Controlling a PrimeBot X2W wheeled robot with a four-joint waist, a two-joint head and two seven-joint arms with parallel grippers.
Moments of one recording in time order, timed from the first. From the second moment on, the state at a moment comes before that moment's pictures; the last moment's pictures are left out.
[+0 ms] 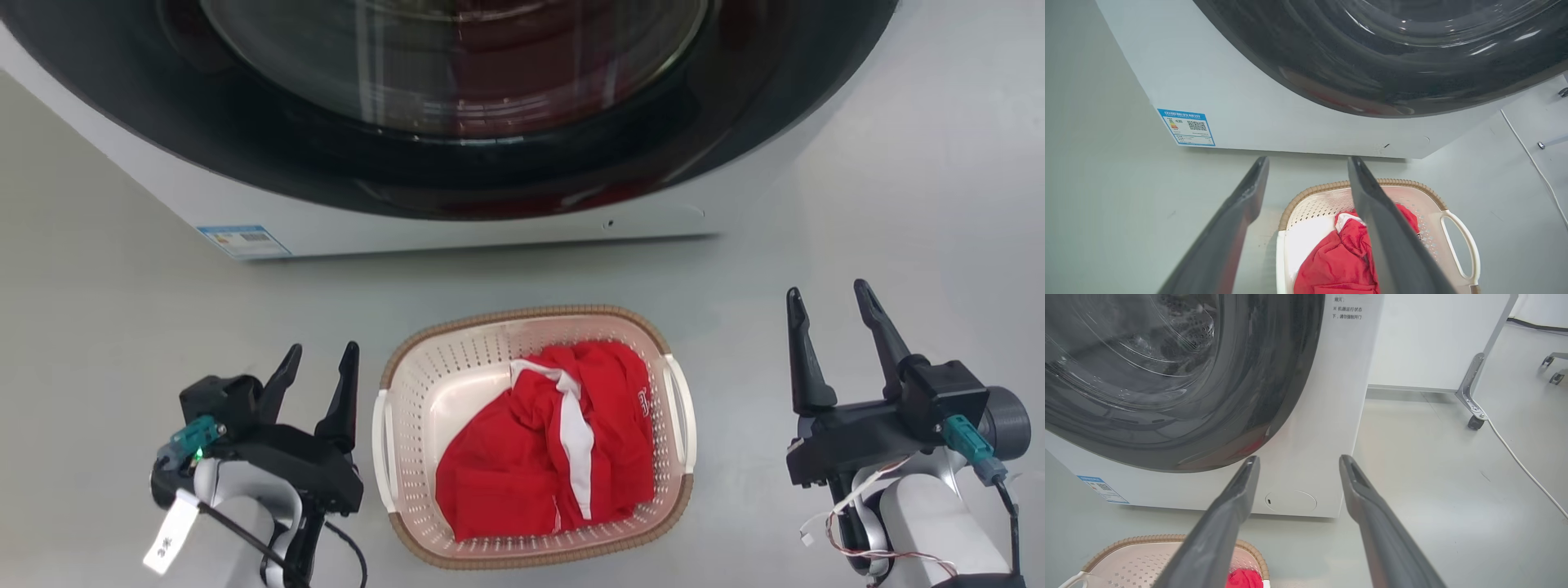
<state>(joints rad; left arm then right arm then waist) -0.48 0.21 -0.49 0.65 -0.76 -0.01 -0.25 -0.34 -0.15 0.19 0.31 0.17 -0.03 -0.26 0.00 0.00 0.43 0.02</state>
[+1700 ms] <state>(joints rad) 0.11 0.31 -0.29 0.05 -0.46 0.12 -0.25 0.01 -0.17 0.18 0.20 0.17 -0.05 -0.26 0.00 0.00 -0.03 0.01</state>
